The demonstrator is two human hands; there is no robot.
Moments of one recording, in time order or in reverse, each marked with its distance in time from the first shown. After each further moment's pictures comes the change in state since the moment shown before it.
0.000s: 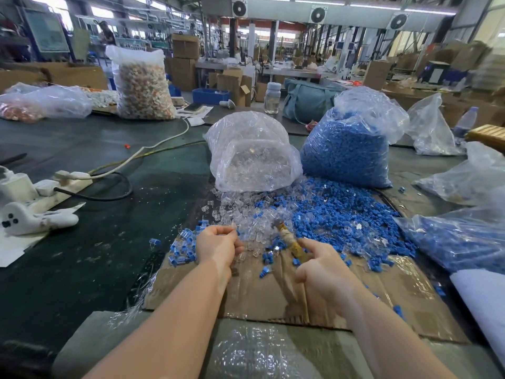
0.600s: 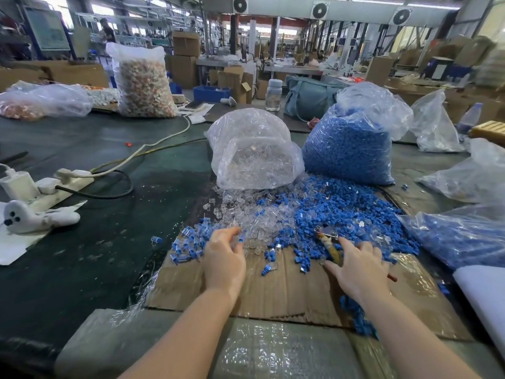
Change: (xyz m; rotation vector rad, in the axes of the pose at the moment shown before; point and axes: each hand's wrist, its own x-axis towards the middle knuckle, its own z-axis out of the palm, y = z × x) left_hand -0.019 -0.027 -0.006 0.534 -0.006 0.560; right_hand 0.029 0.055 -0.030 -0.884 0.418 0.099
